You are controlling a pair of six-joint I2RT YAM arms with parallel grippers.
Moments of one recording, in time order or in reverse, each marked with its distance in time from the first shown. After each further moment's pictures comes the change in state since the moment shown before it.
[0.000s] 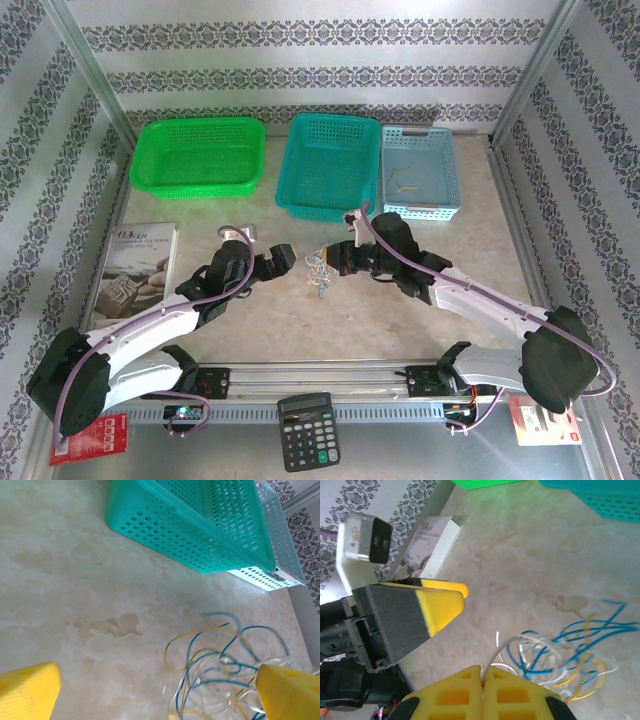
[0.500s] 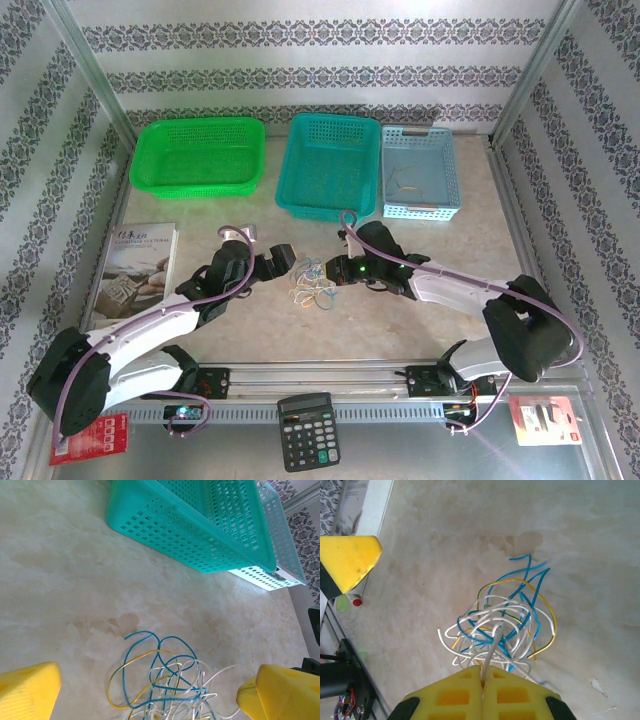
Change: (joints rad) left arm 0.000 0.004 0.000 0.000 0.000 0.000; right arm -0.001 0.193 -0.039 0.006 0.002 -0.002
